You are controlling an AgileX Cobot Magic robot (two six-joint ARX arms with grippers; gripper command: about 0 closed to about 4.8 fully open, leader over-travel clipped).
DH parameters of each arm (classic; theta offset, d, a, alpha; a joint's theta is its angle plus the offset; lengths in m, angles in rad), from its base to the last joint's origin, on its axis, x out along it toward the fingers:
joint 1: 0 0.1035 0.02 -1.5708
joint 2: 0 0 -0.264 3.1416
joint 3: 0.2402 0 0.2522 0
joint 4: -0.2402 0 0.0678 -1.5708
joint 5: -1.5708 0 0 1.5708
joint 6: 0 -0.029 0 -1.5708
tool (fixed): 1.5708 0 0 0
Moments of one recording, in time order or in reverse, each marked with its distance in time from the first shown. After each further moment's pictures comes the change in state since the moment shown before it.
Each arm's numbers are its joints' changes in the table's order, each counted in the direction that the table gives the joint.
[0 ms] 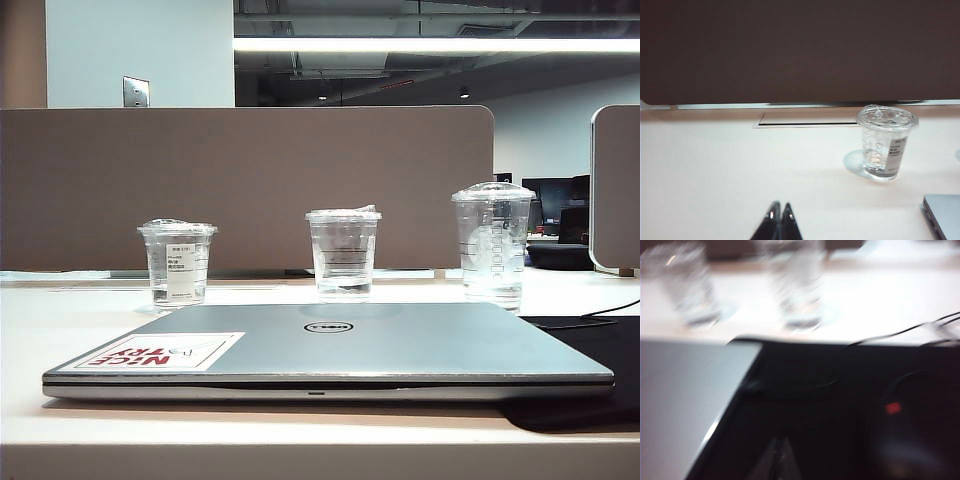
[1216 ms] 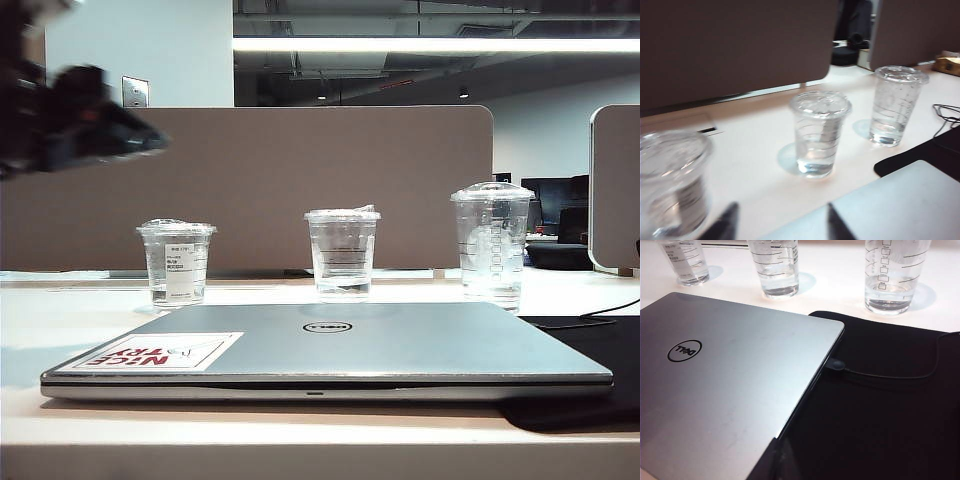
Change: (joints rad) left arm -0.300 1.234 0.323 0.821 -0.349 0.050; right arm 0.244 0.057 0.000 -0.002 0.004 0.000
